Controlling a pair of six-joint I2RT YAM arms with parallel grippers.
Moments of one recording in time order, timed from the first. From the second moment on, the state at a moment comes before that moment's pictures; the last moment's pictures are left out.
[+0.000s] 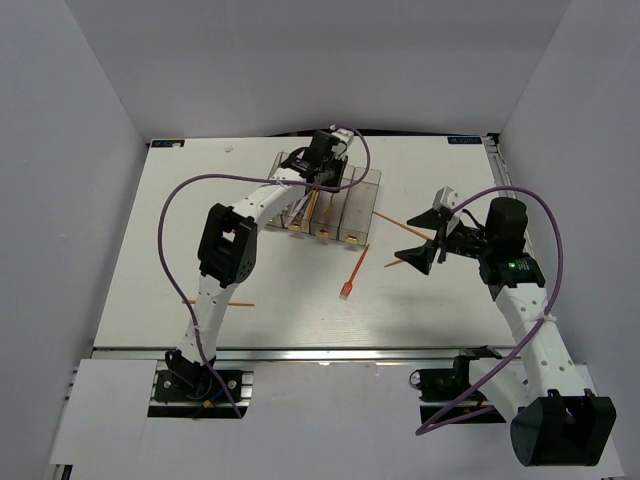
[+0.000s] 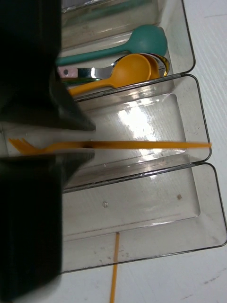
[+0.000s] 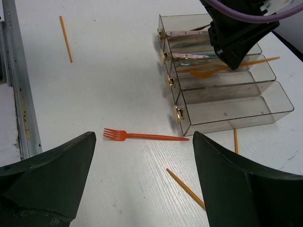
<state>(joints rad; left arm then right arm) -0.57 2.33 2.07 -0.45 -0.03 -0.10 0.06 0.91 0.77 -0.25 -1.09 -0.43</state>
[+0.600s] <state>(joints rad) -0.57 1.78 1.45 -0.39 0.22 -0.13 0.03 0.91 0.77 -0.25 -1.09 -0.44</state>
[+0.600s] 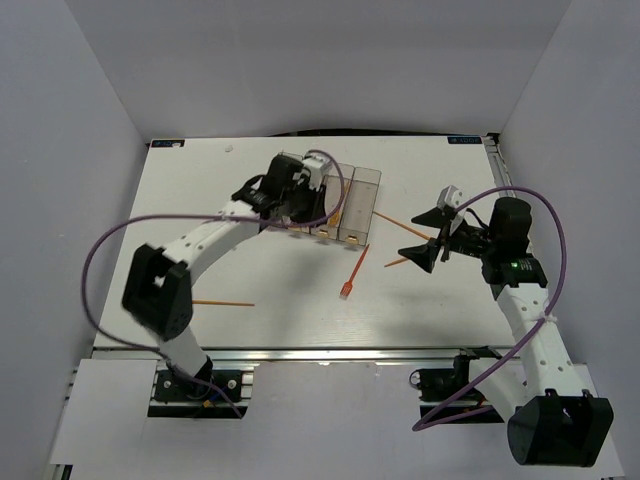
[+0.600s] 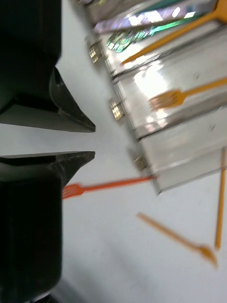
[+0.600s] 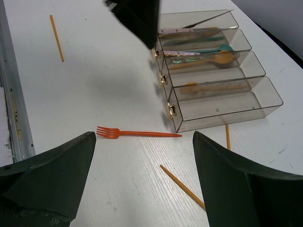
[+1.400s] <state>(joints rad) -0.88 1.94 1.29 -0.27 -0.05 -0.28 -0.02 0.91 0.77 -0.25 -1.09 -0.45</state>
